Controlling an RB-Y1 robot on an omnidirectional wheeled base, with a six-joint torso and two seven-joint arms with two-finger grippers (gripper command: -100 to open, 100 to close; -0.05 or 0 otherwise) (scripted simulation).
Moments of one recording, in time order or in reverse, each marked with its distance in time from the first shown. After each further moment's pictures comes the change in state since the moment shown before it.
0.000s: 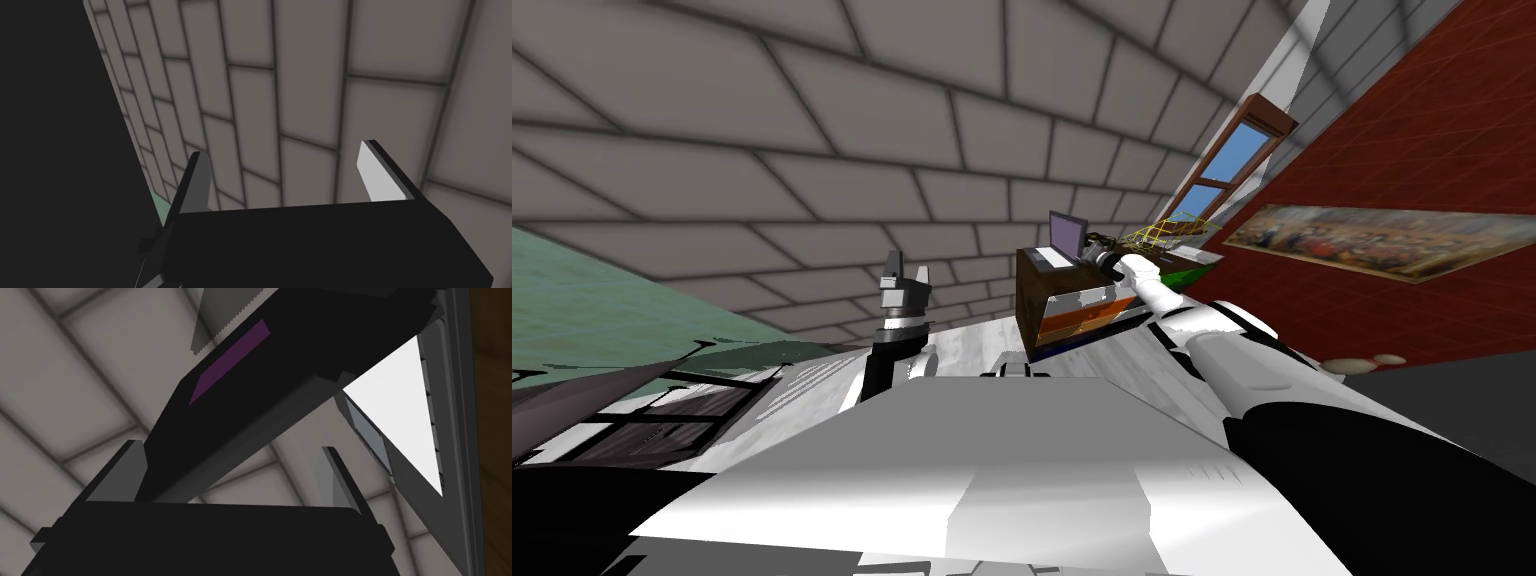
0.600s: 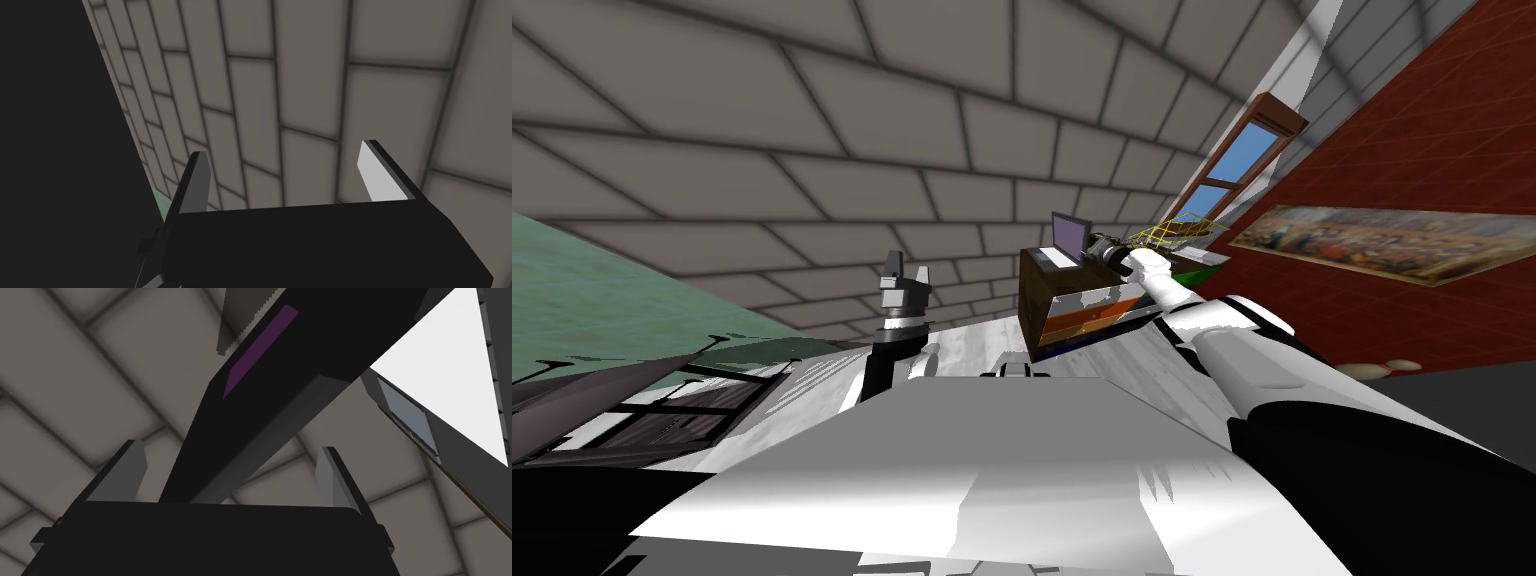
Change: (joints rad) left arm 0.000 0.000 0.000 0.000 0.000 0.000 0.000; right arm -0.046 -0.039 0.005 0.048 -0.043 -0.025 -0.088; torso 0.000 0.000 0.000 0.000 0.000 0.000
